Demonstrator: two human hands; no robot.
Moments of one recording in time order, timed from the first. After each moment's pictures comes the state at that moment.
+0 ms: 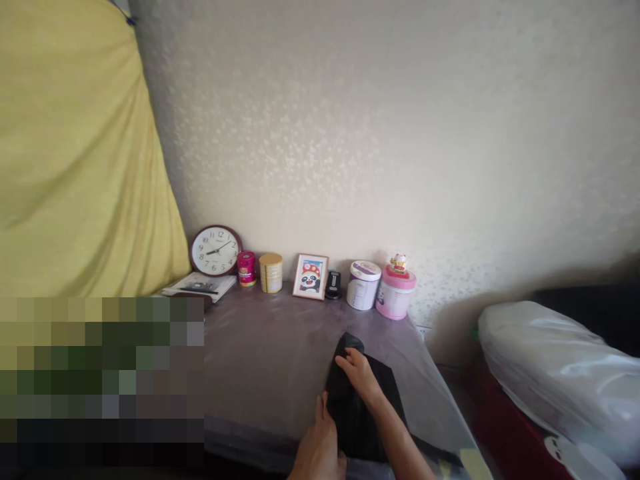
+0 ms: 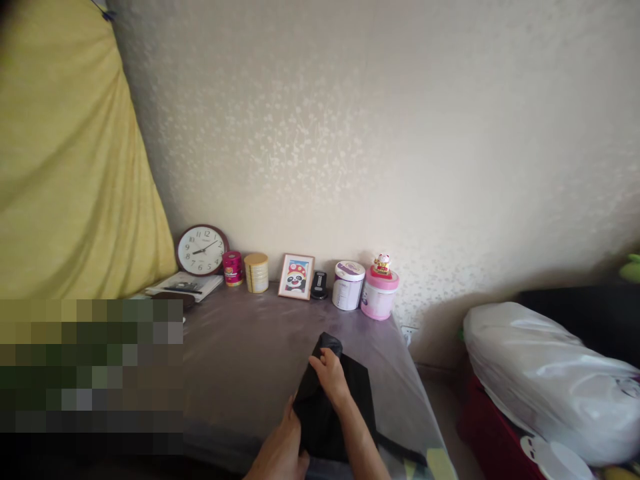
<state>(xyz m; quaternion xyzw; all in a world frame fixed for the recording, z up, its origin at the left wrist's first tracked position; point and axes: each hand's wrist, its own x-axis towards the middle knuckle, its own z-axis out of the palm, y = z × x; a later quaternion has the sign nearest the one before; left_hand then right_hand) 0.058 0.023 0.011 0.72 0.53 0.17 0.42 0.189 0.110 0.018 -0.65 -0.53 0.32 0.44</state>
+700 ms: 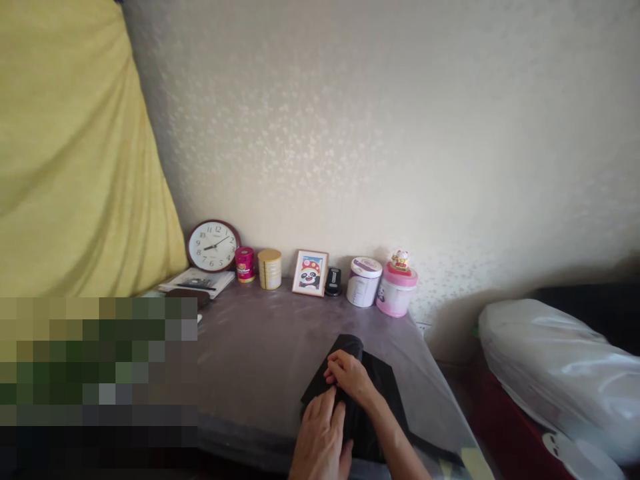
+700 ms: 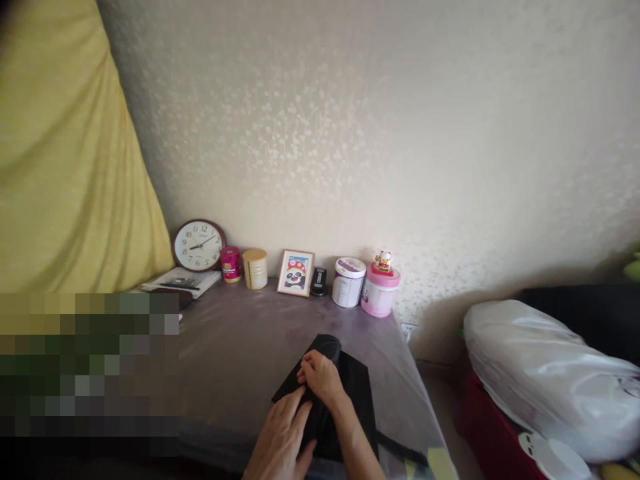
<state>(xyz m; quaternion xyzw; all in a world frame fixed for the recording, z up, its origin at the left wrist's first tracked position) 0.047 0.024 -0.004 0.86 0.46 0.22 0.10 0.175 0.106 0.026 -0.60 -0.65 0.36 0.31</state>
